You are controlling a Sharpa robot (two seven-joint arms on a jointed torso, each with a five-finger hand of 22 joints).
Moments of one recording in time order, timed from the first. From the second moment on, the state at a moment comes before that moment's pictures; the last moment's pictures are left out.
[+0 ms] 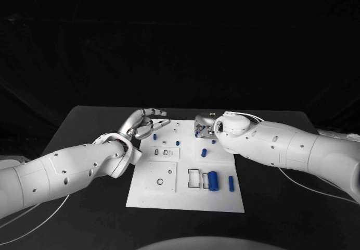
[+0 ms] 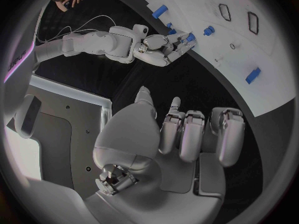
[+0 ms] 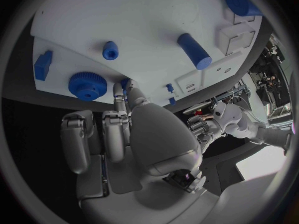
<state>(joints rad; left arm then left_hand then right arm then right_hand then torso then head) 1.14 -0.70 -0.19 1.30 -0.61 -0.58 0.50 1.28 0.13 -0.26 0.29 0.21 0.63 0.18 0.34 0.07 1.47 0.16 1.57 1.31 1.47 0.12 1.57 1.31 0.01 1.46 0.23 1.57 1.31 1.22 -0.42 -0.19 1.04 -1.60 -0.15 -0.20 1.53 0.18 -0.04 0.01 0.05 1.04 0.10 0.12 0.08 1.12 0.05 0.13 0.06 1.47 -0.01 1.57 1.31 0.01 1.47 0.11 1.57 1.31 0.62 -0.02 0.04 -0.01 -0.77</state>
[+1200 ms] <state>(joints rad) 1.16 -0.72 -0.19 1.32 -0.61 -0.59 0.50 1.28 0.13 -0.26 0.29 0.21 0.63 0.18 0.34 0.07 1.47 0.16 1.57 1.31 1.47 0.12 1.57 1.31 0.01 1.46 0.23 1.57 1.31 1.25 -0.40 -0.17 1.06 -1.60 -0.38 -0.18 1.54 0.18 -0.03 0.02 0.05 1.06 0.11 0.11 0.08 1.15 0.06 0.07 0.06 1.47 -0.01 1.57 1.31 0.01 1.47 0.10 1.57 1.31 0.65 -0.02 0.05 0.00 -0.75</state>
